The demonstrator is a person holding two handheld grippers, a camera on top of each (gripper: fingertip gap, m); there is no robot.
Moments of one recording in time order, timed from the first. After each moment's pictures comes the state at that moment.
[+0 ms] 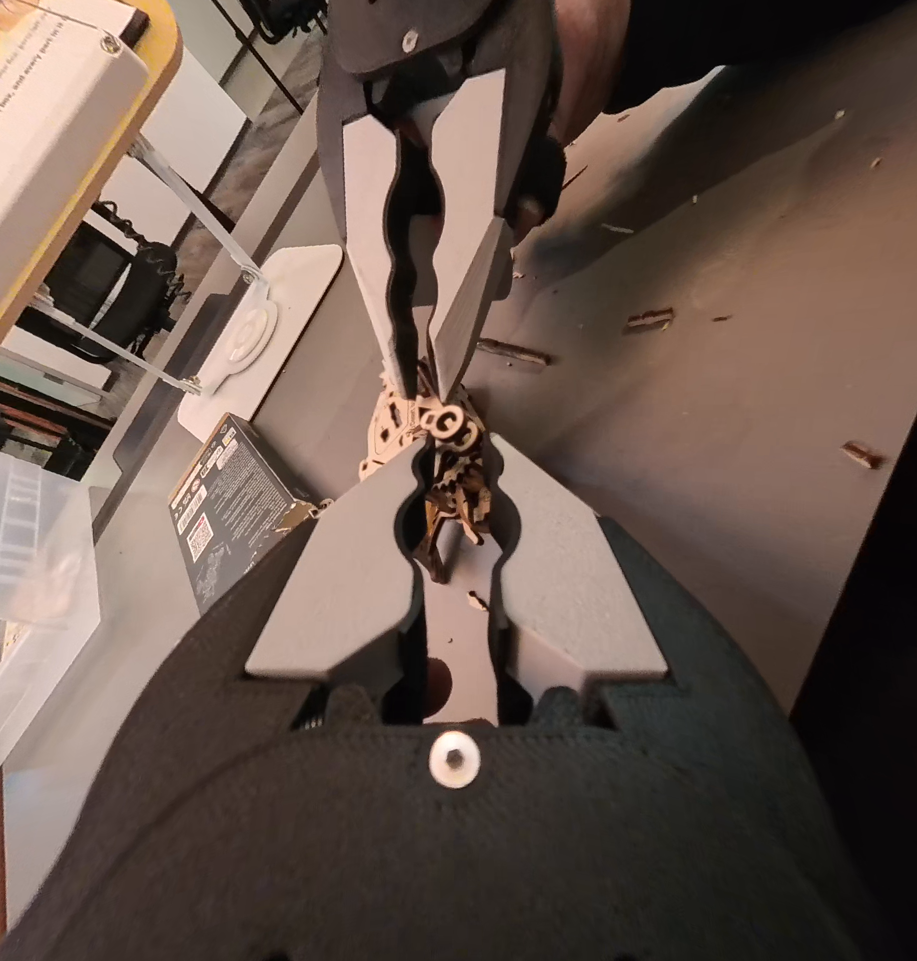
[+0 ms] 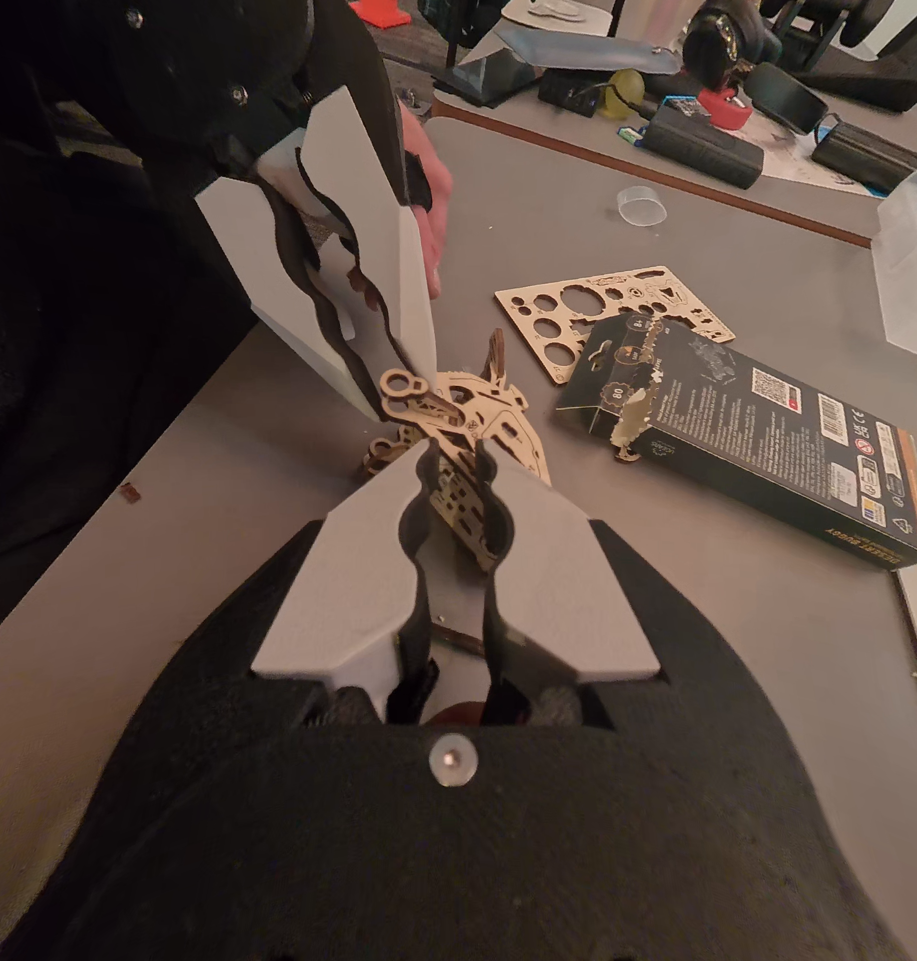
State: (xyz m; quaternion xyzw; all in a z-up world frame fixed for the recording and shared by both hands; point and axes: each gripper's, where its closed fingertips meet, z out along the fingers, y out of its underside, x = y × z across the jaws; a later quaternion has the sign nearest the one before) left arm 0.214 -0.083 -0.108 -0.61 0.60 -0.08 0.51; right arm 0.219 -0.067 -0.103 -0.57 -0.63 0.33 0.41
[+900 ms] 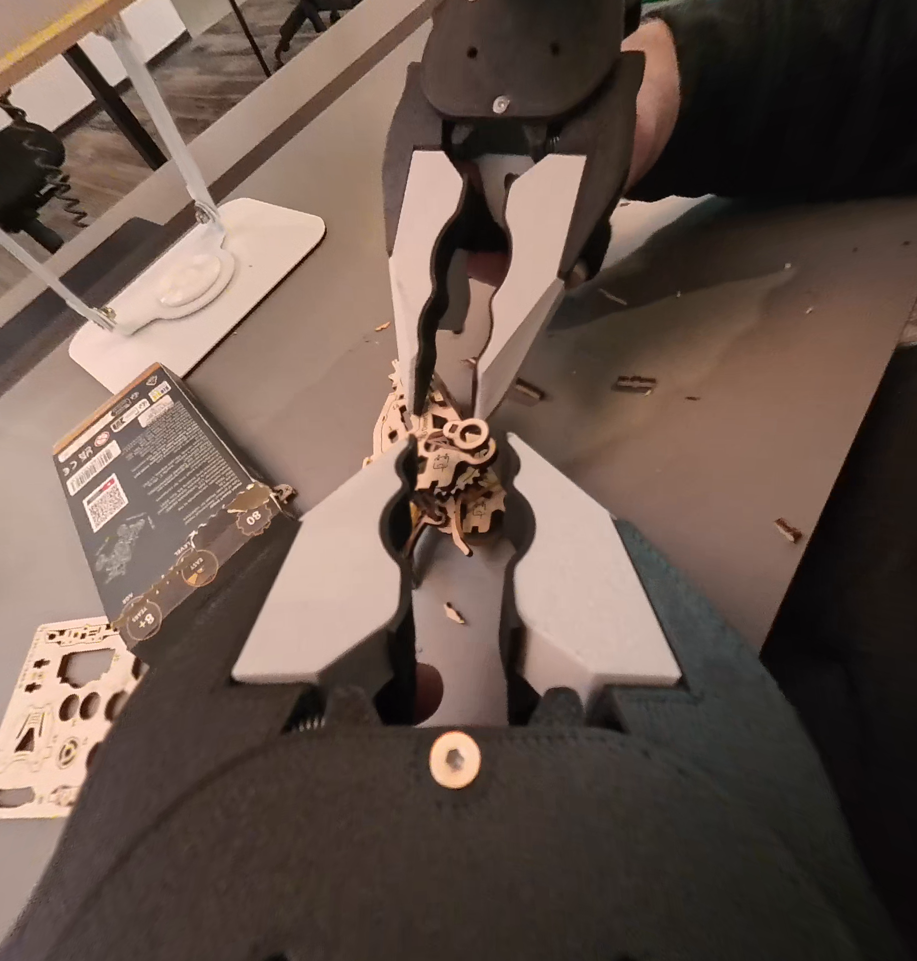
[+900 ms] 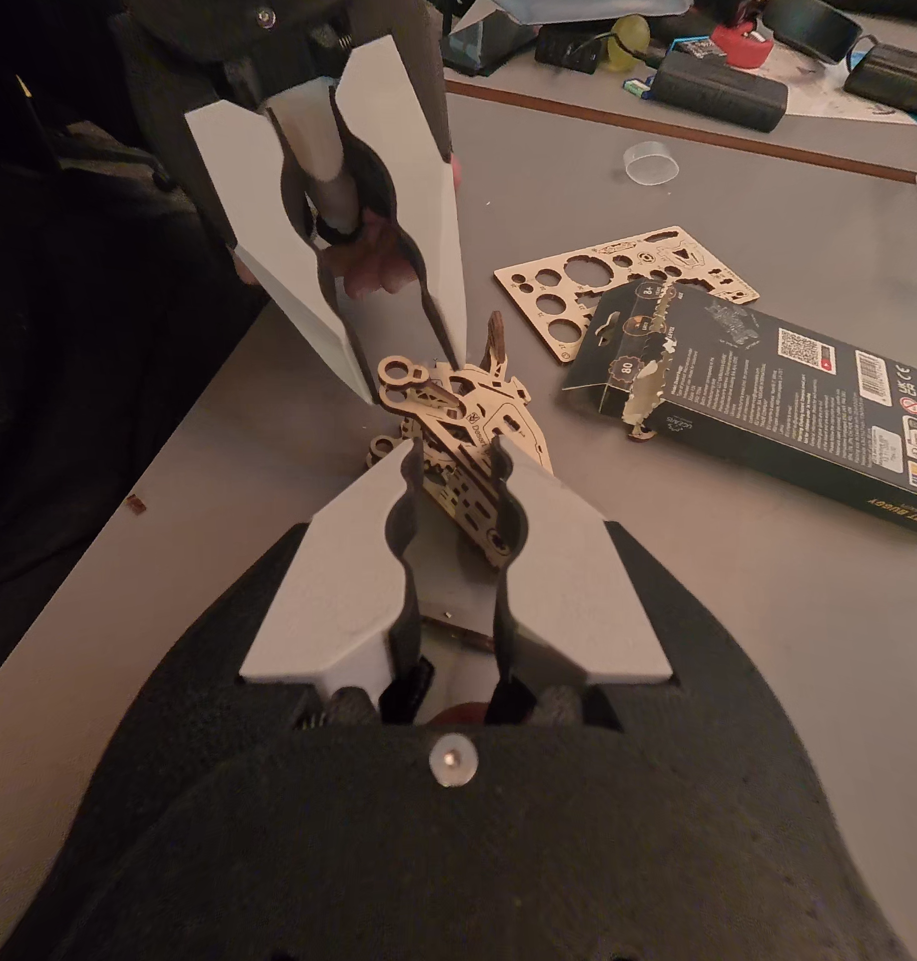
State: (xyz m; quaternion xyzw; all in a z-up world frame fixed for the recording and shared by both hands) left arm 0.214 -0.076 -0.099 -0.68 0.54 -0.19 0.47; right arm 0.218 -0.064 -0.111 -0.60 -0.62 0.34 0.38
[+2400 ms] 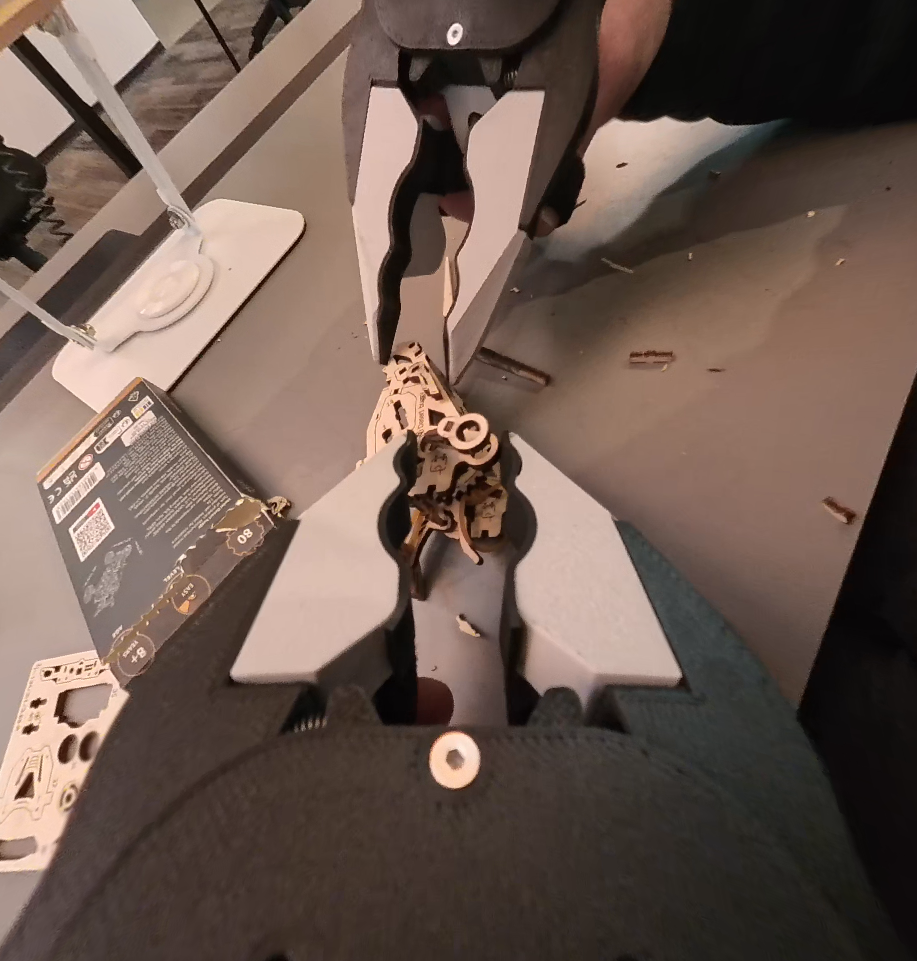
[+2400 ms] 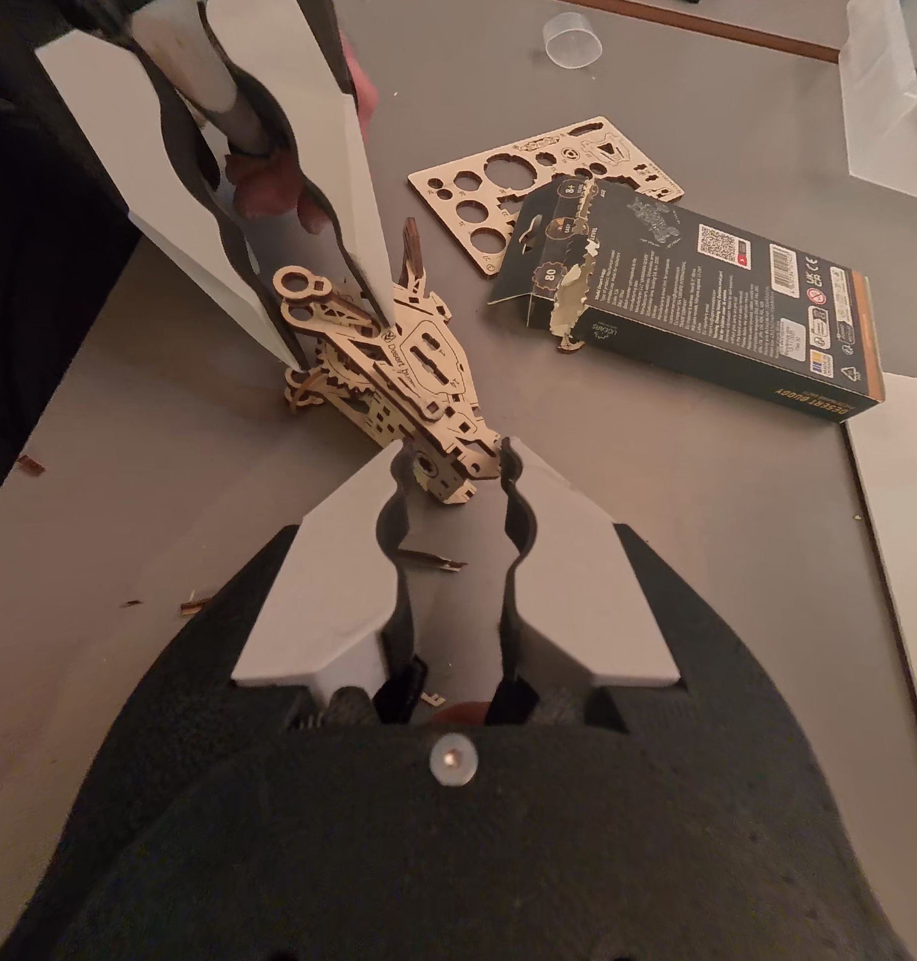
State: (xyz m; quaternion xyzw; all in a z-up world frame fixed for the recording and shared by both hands) left arm 0.220 -0.070 -0.114 -0.66 0.57 -0.18 0.46; right arm 0.246 -0.034 -0.124 -0.66 -0.60 0.26 0.37
